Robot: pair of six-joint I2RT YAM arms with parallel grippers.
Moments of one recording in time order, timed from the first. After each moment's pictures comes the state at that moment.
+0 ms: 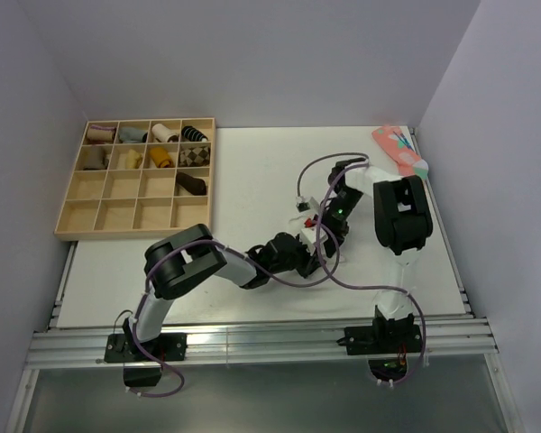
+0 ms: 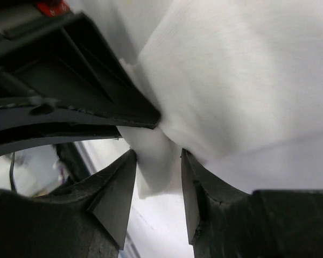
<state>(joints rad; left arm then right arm) -1.09 2.08 0.93 0.82 0.11 -0.19 0.21 2.09 1.41 -1.34 -0.55 -1.04</state>
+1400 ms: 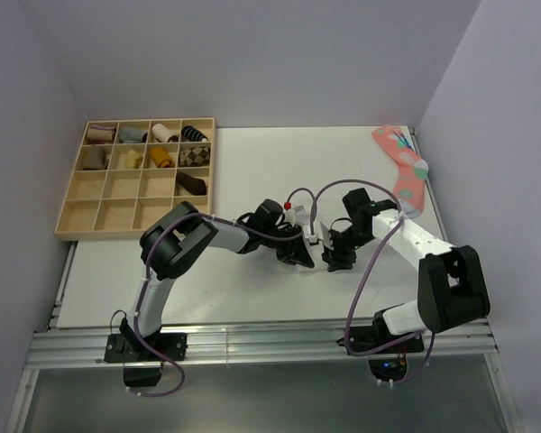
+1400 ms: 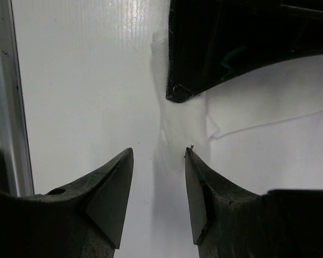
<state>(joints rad) -0.83 2.14 1.12 0.36 0.74 -0.88 0.25 1.40 0.83 -0.91 -0.65 -1.29</state>
